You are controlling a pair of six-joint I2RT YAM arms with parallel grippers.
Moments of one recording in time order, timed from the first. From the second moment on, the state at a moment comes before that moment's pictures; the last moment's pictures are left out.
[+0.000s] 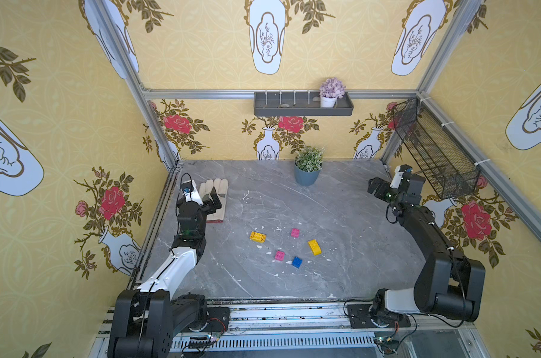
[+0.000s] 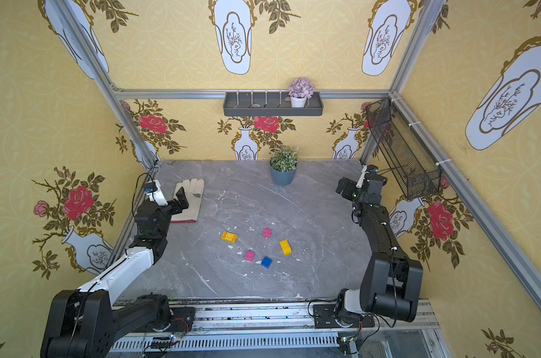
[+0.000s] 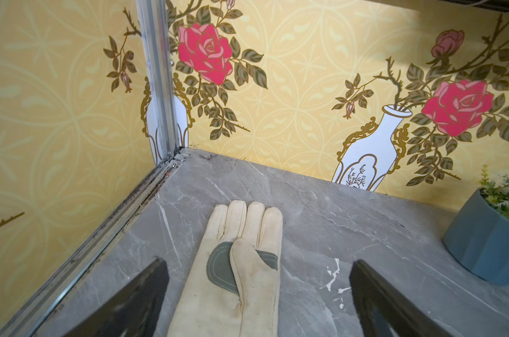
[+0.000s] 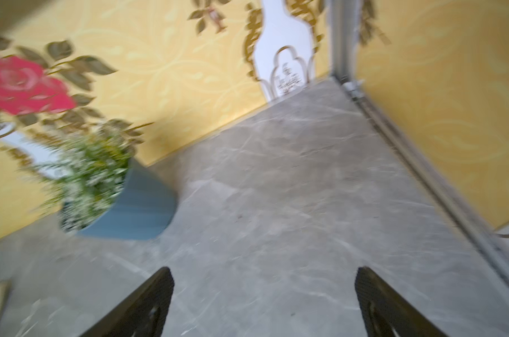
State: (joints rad) left arm -0.10 1.12 0.53 0.40 -0.15 -0.21; right arm -0.07 1.37 1.00 -0.19 -0.23 0.30
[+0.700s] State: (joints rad) left arm -0.33 0.96 0.59 -0.24 0.08 -0.49; right arm 0.79 1.94 1.58 -1.05 -0.09 0.35
